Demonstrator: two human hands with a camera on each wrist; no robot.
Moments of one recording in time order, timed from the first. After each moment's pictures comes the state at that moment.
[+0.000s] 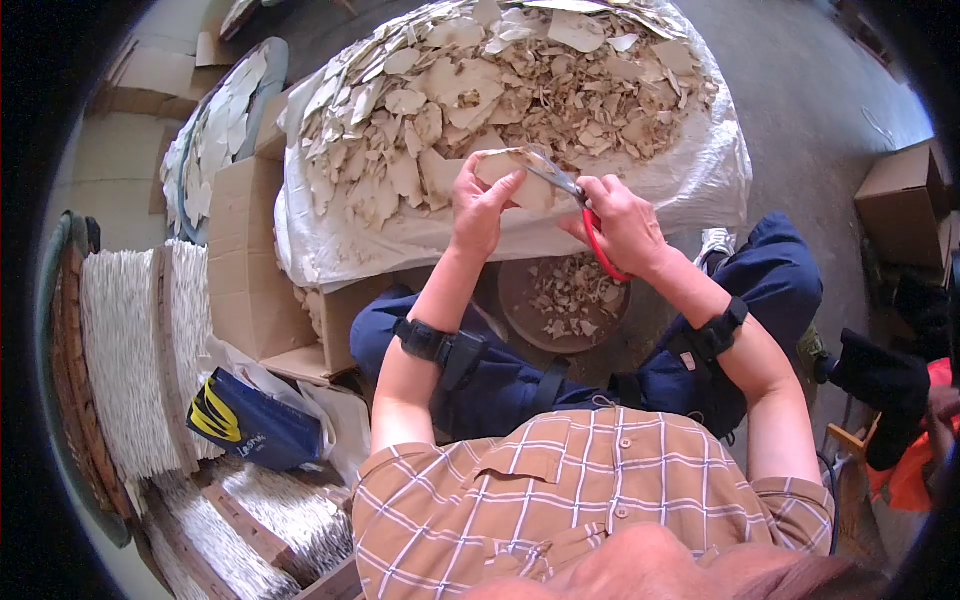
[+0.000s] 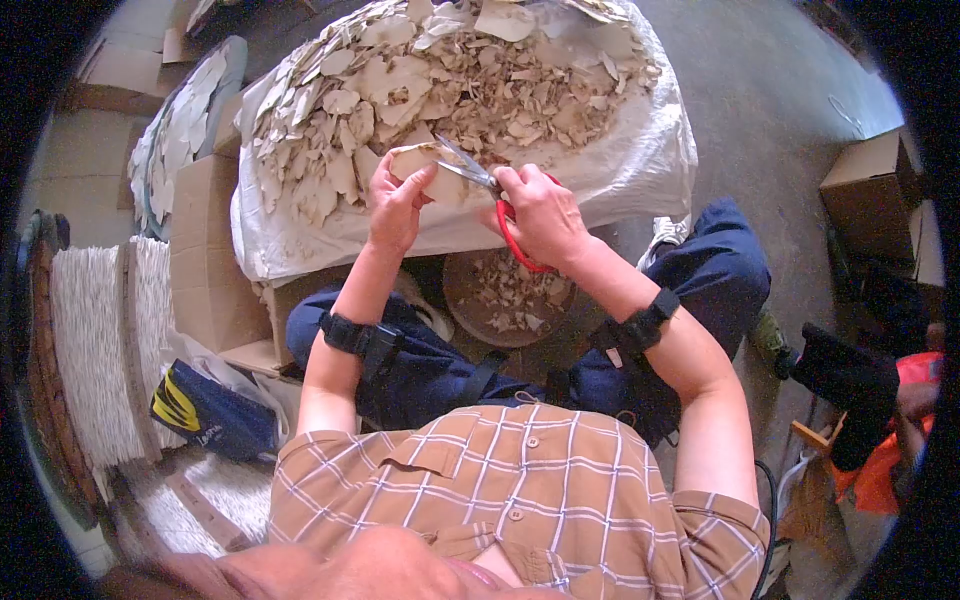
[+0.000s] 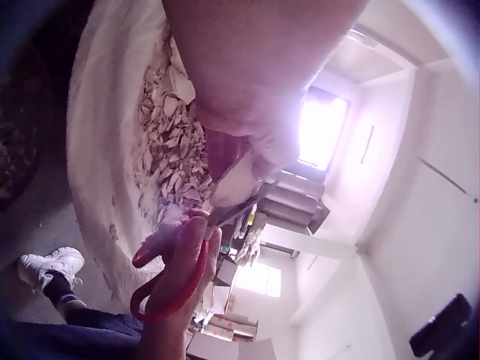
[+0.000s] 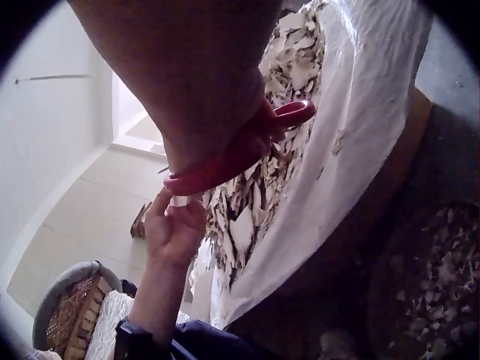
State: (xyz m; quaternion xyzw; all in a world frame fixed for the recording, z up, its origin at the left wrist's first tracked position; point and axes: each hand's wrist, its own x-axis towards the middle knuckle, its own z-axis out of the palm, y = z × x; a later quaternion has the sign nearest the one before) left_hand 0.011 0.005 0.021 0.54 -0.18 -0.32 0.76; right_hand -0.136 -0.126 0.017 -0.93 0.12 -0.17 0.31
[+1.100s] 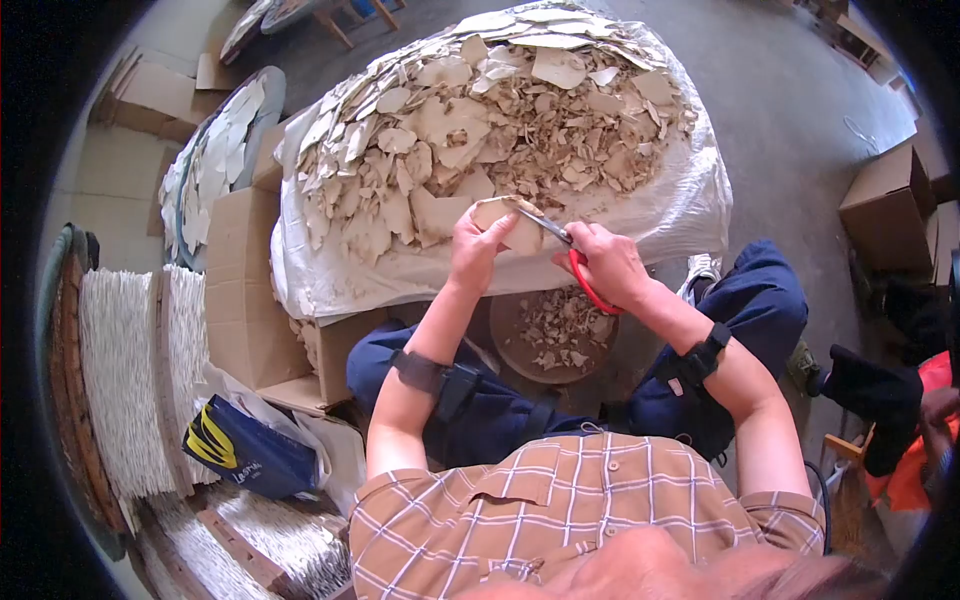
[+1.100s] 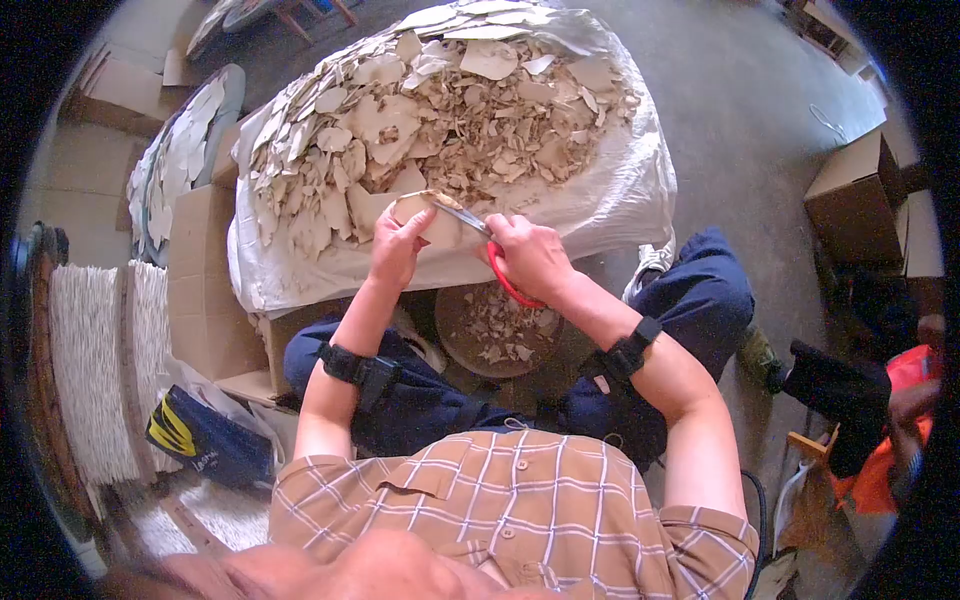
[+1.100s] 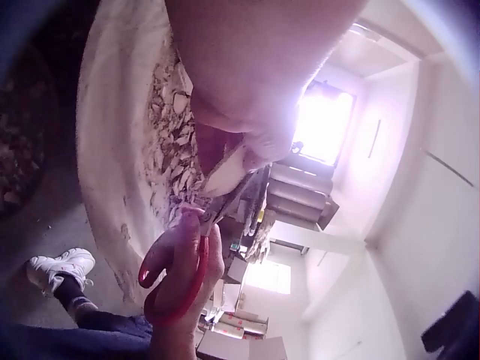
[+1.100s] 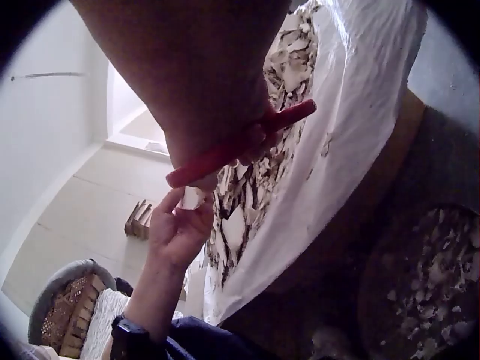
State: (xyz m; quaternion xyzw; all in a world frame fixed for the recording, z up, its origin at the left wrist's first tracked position) left_hand 0.007 0.003 0.013 0.57 -0.17 -0.36 0.72; right_hand -0.140 -0.129 0.000 -0.93 0.11 -0.16 0.31
